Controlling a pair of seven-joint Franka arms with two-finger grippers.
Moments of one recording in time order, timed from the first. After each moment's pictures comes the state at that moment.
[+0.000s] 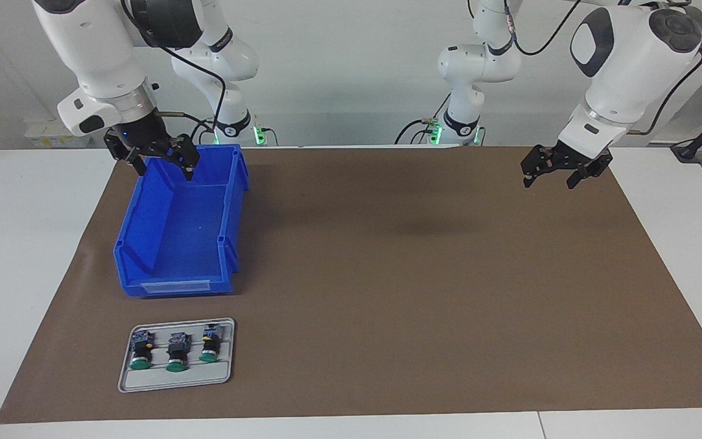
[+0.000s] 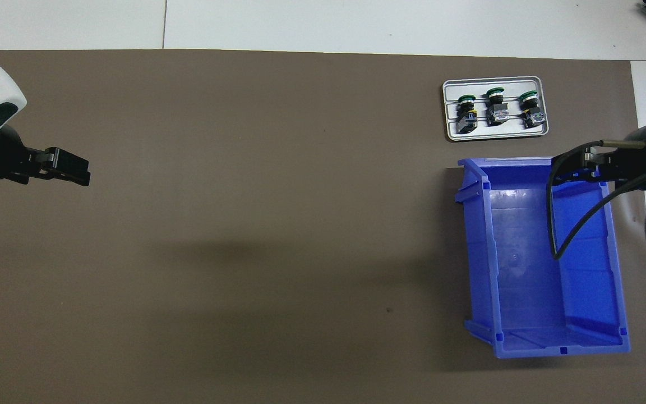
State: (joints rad) left arm -0.11 0.06 0.02 -1.59 -0.03 1.60 0.02; right arm 0.02 0.02 0.03 -1.58 -0.02 1.57 0.20
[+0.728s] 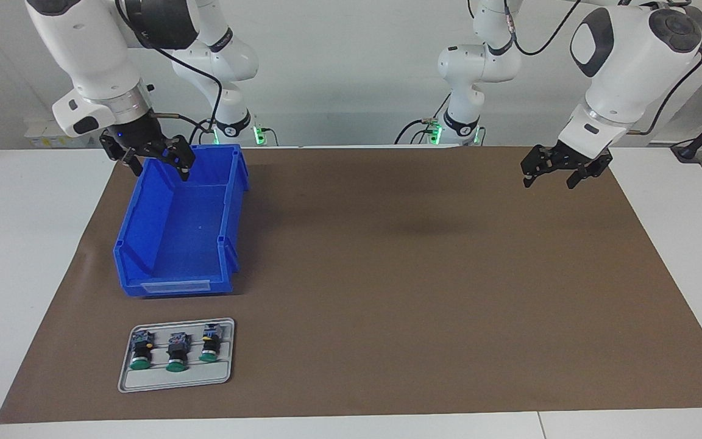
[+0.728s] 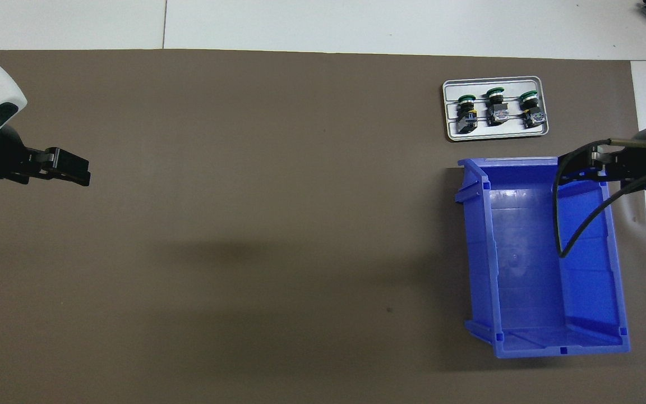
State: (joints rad) left arm -0.11 0.06 0.02 -1.59 -0.03 1.60 0.02; right arm 0.01 0.02 0.03 -1.58 -0.02 1.58 0.20
